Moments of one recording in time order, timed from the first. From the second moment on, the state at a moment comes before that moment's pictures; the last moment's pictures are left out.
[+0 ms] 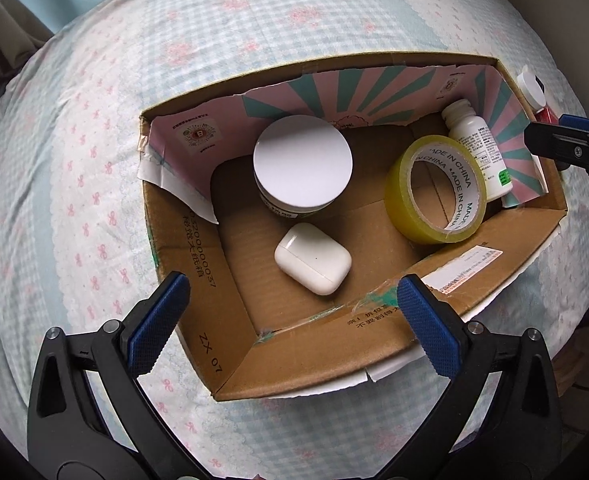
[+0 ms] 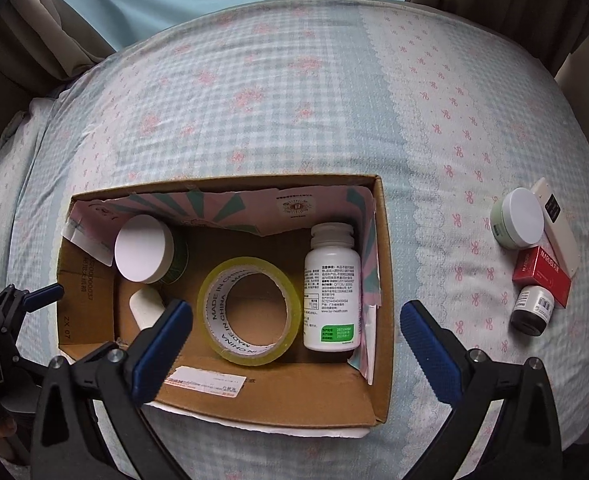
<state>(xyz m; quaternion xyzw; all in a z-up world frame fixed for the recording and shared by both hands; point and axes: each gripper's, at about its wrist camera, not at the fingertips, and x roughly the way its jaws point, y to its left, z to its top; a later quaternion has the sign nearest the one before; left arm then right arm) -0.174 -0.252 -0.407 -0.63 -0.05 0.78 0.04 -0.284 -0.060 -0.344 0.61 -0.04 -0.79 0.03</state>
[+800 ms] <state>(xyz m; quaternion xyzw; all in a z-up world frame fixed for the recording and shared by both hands) -0.114 -0.227 -0.254 -0.56 -0.12 0.82 -0.01 -0.212 -0.011 -0.204 0.54 -0.05 -0.84 0.02</state>
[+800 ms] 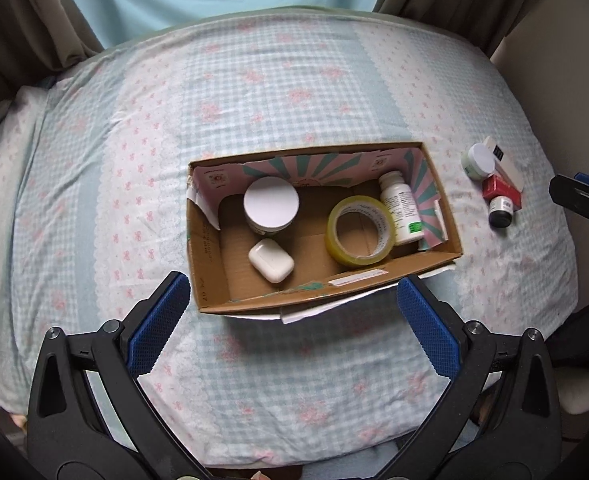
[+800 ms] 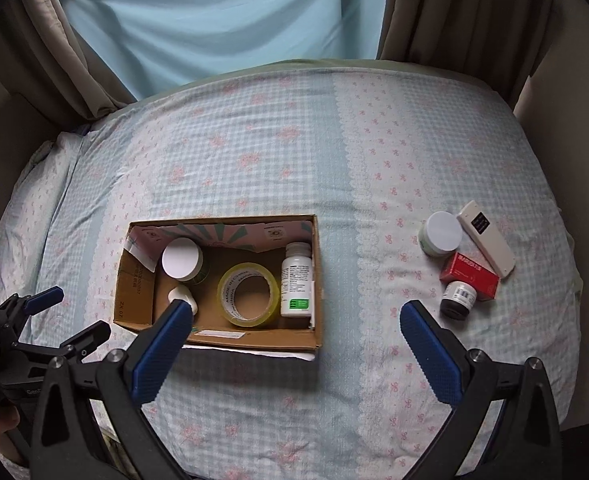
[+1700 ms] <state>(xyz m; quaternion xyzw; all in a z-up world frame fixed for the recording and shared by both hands) -0.189 0.100 -0.212 -0.55 -0.12 0.83 -0.03 -0.251 0.300 -0.211 0.51 0.05 -0.85 0.10</state>
